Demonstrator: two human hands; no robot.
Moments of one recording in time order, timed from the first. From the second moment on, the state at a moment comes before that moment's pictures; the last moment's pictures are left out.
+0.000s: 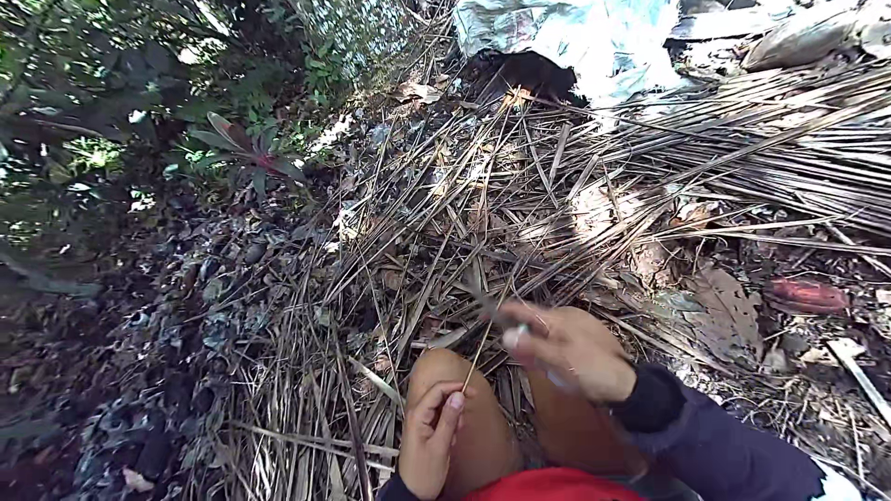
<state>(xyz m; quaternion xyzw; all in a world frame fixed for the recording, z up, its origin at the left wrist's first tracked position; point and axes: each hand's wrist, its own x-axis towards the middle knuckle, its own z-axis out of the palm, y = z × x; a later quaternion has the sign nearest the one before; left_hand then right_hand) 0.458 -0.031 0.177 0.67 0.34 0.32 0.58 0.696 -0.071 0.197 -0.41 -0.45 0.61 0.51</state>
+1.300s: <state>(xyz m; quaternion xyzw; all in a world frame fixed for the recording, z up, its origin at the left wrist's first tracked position) 0.443 -0.031 0.193 0.56 0.38 0.28 0.68 0.685 -0.045 0.207 -0.42 -0.48 0.61 0.47</state>
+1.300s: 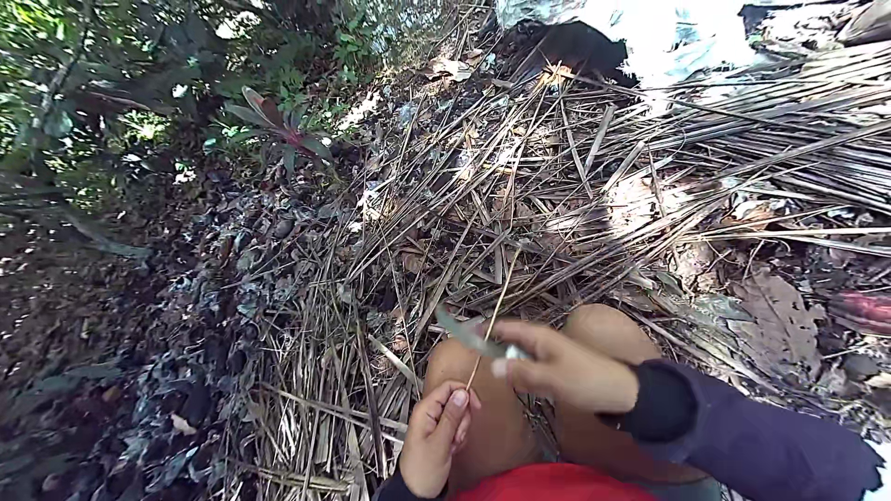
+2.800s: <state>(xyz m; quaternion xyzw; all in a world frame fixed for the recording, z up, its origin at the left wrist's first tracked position) 0.403 -0.039 0.204 0.55 0.36 0.23 0.72 0.753 -0.026 0.192 -0.56 -0.44 0.45 0.53</state>
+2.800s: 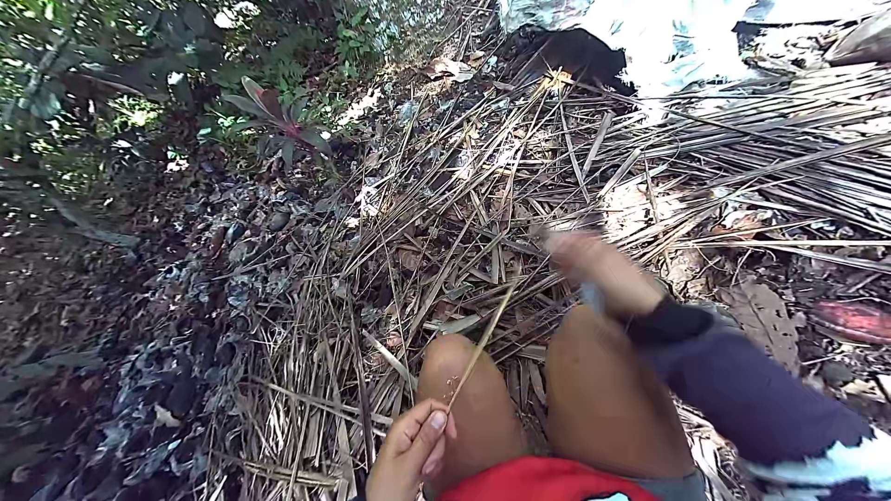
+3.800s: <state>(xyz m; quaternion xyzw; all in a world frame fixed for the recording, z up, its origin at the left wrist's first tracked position) 0.390 -0.039 0.189 0.28 0.17 0.15 0.93 0.755 -0.033 0.238 -0.38 -0.41 0.56 0.61</state>
